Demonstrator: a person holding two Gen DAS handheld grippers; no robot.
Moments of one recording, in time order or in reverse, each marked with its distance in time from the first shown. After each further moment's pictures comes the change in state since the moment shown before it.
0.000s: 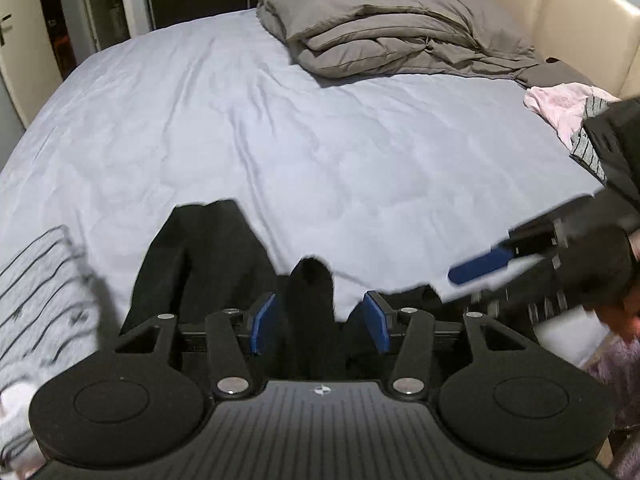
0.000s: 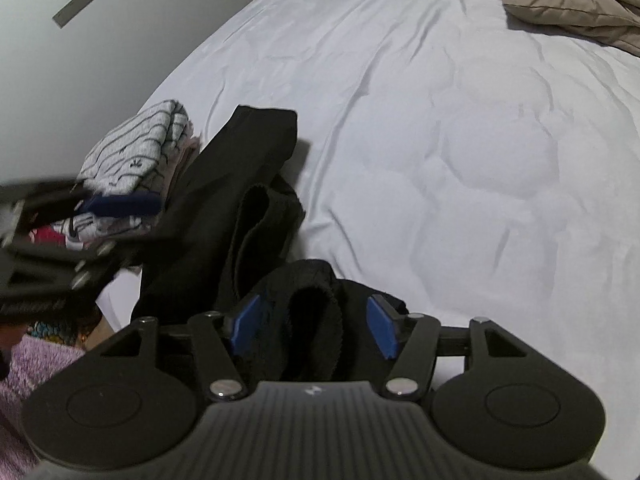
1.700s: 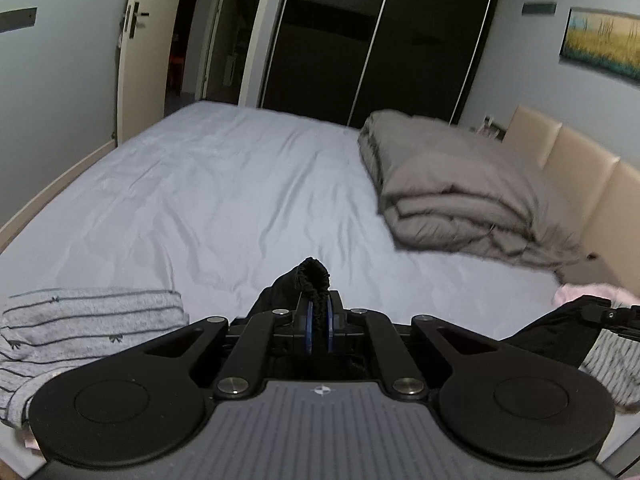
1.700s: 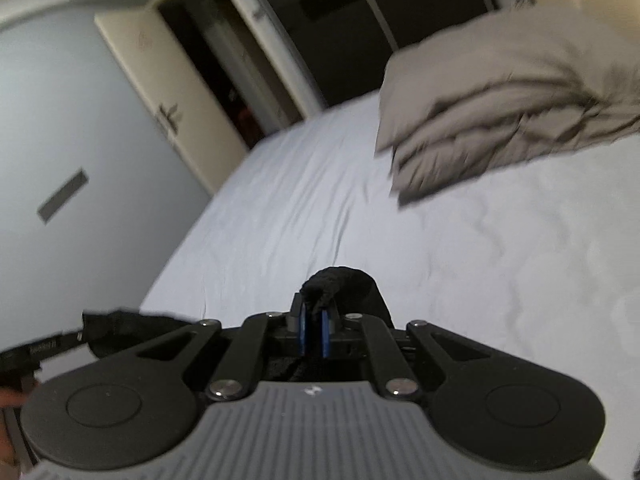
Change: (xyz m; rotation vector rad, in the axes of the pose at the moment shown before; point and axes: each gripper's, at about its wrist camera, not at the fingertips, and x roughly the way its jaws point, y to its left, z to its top) left arm -0.155 0.077 0.024 -0.400 -0.384 0.077; right arm -0.224 -0.026 -0.005 0.252 -0.599 -0.106
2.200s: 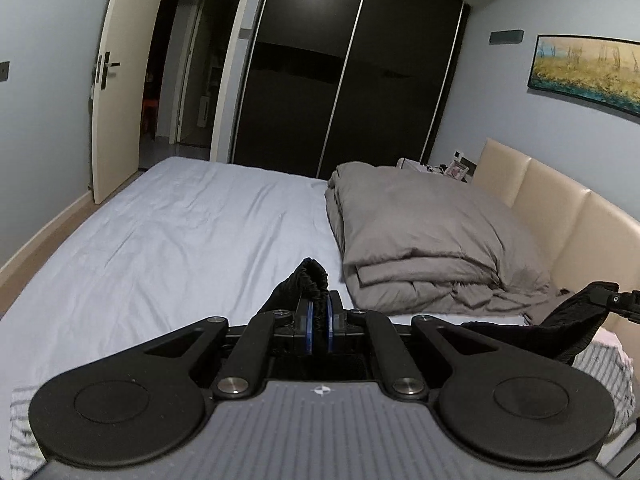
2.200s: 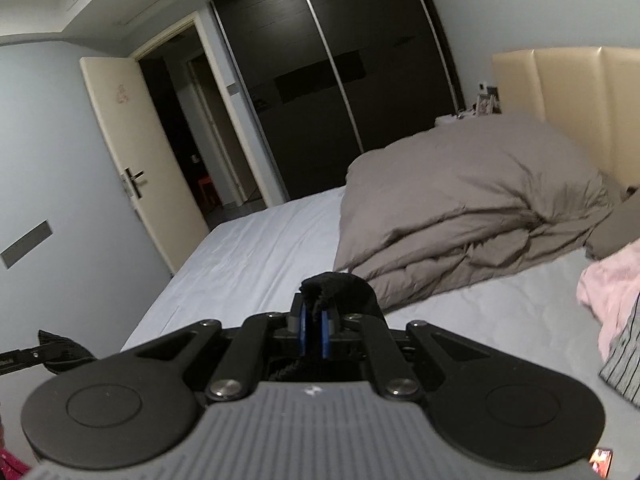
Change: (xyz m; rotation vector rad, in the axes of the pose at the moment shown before) left arm -0.002 -0.060 0.113 0.064 -0.089 -0.039; right arm -0.062 0.041 0.115 -0.075 -0.195 -0.174
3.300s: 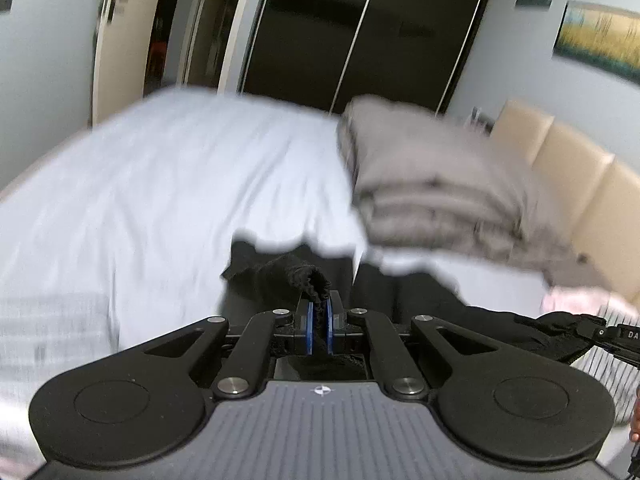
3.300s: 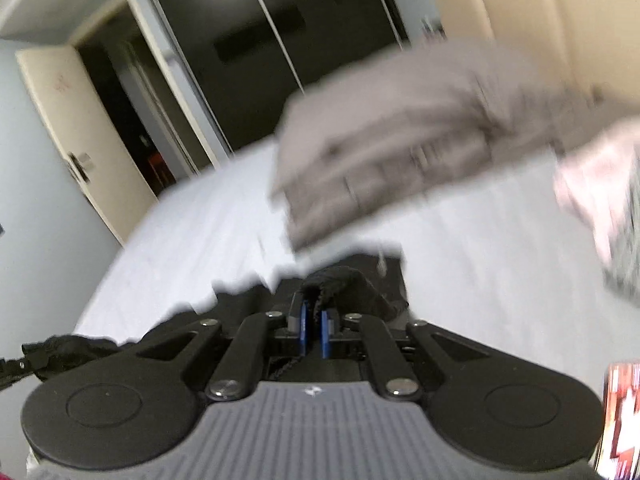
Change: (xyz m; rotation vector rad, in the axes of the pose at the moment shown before) left arm 0.085 0.025 -0.161 -0.072 0.189 0.012; right arm 0.084 -0.080 -0.158 0.164 0.196 -0.116
